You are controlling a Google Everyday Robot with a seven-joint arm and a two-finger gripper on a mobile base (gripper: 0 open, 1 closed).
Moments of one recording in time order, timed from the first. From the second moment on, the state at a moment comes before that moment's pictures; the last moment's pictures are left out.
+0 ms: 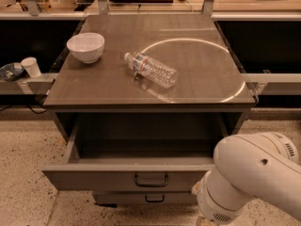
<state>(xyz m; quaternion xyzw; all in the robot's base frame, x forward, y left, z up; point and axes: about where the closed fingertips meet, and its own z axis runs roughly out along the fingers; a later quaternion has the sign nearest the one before) 0.285 -0.122 0.669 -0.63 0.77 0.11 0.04</state>
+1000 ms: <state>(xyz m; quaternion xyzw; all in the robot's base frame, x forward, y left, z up) 0.309 -0.114 0.649 -0.63 0.77 0.07 0.08</state>
